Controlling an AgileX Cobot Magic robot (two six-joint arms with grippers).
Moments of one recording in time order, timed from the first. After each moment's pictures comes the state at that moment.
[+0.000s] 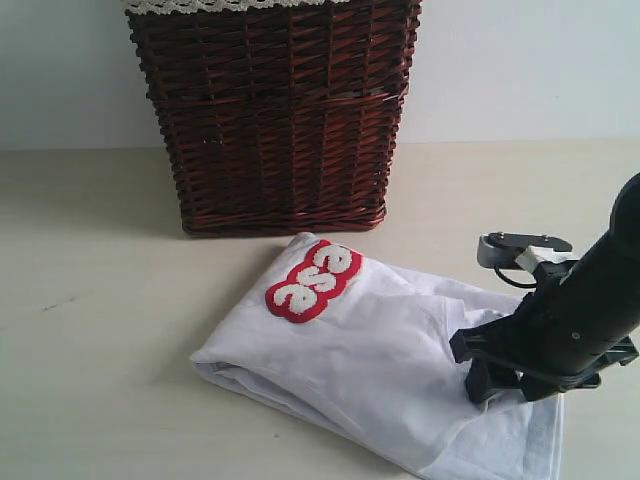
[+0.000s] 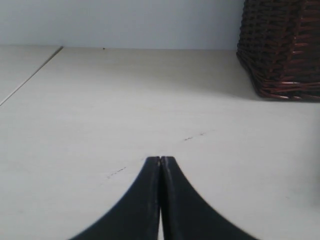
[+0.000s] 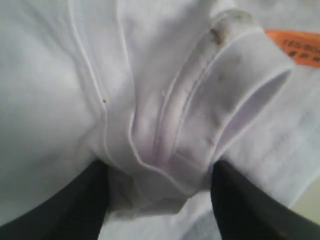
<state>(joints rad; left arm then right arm) 0.04 0.01 0.00 0.08 0.37 -0.06 0.26 1.71 -0.71 0.45 0.56 -0.22</state>
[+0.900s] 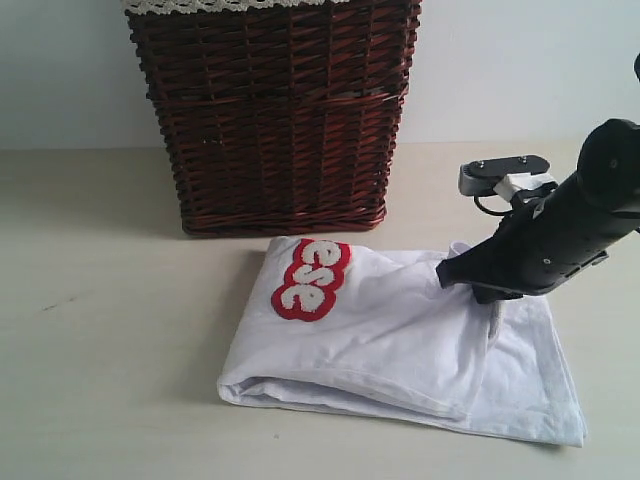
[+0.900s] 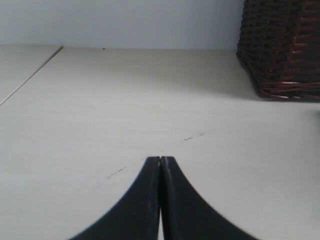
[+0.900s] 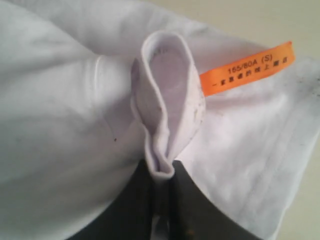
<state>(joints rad) 0.04 0.01 0.00 0.08 0.37 -0.06 0.26 1.77 -0.90 0.21 0.42 -0.14</state>
